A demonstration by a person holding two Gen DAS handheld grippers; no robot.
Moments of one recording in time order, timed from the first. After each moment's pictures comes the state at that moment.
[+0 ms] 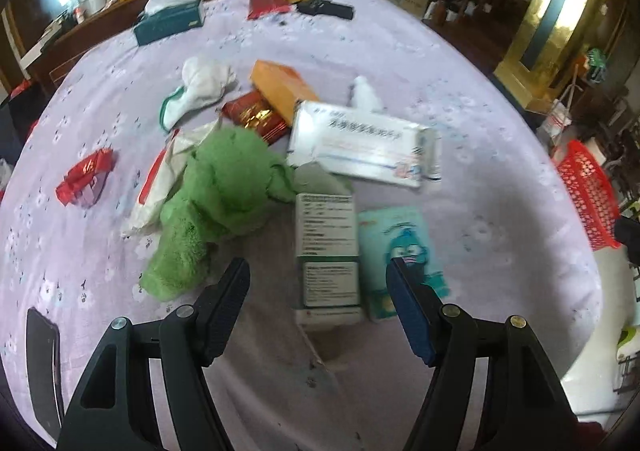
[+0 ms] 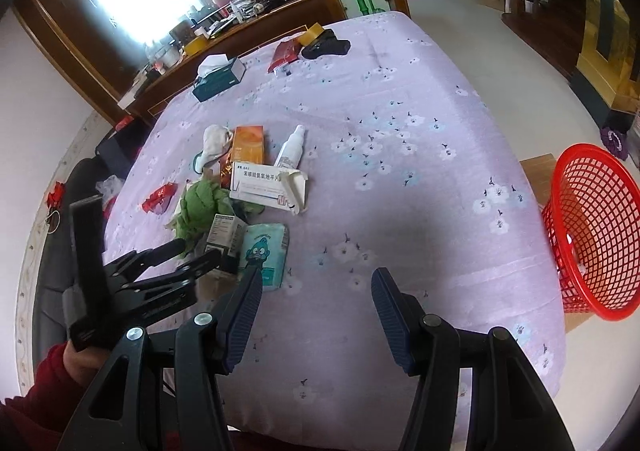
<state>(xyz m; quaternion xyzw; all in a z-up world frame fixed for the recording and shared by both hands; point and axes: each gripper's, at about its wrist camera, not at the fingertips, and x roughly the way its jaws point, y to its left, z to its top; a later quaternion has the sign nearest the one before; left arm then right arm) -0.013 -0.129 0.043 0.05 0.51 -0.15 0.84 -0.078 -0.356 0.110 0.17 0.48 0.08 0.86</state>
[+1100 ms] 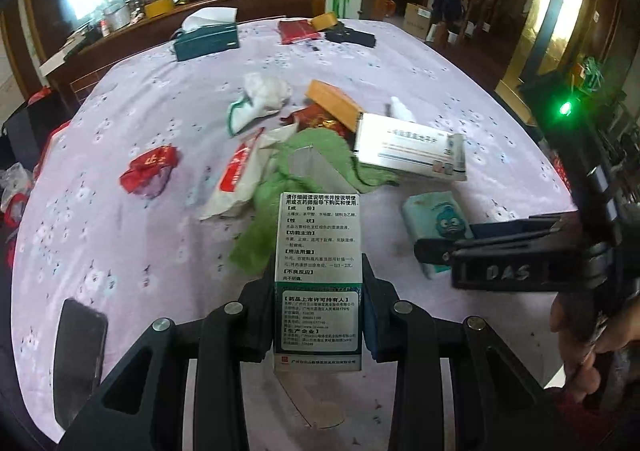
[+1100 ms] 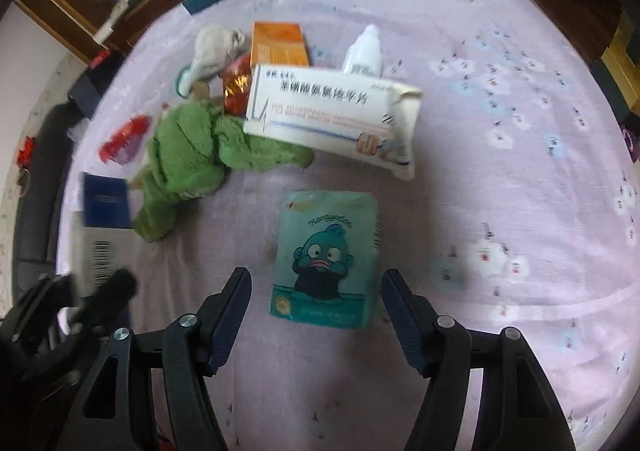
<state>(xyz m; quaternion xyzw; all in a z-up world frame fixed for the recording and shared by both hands) -0.046 -0.060 0.069 0.05 0.47 -0.14 0.87 0.011 -0.237 0.013 0.12 0.59 0.08 0.79</state>
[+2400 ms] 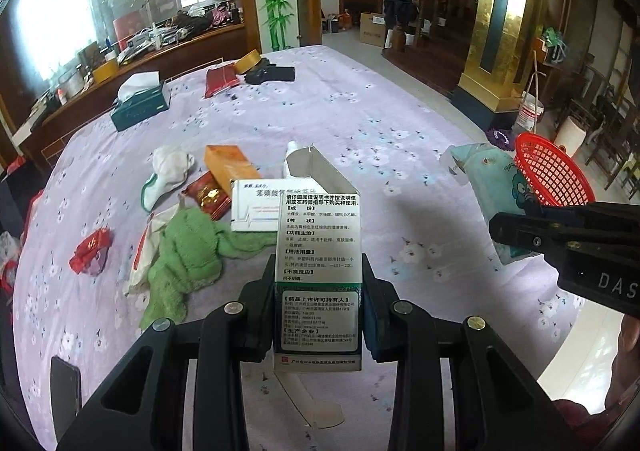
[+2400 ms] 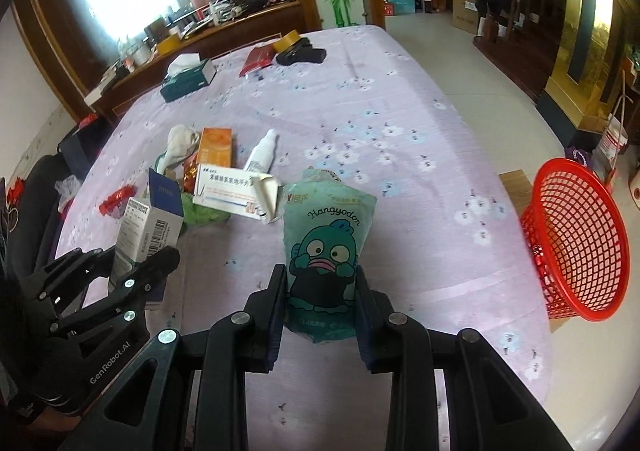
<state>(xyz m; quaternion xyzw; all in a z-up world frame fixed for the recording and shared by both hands) -0.058 -0.180 0.097 0.11 0.41 -0.20 0.88 -0.071 -0.337 0.098 0.12 0.47 0.00 0.88</state>
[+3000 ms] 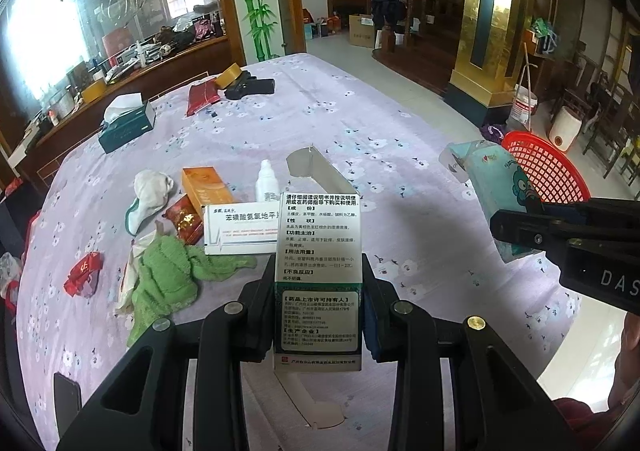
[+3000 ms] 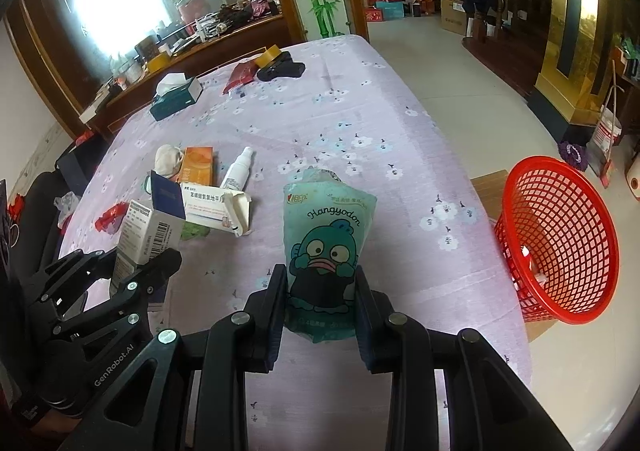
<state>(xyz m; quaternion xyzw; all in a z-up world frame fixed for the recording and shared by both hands) -0.057 -0.213 0.102 0.13 0.40 -0.21 0.88 -0.082 -0.372 0.105 0.13 0.45 -0.01 0.88</state>
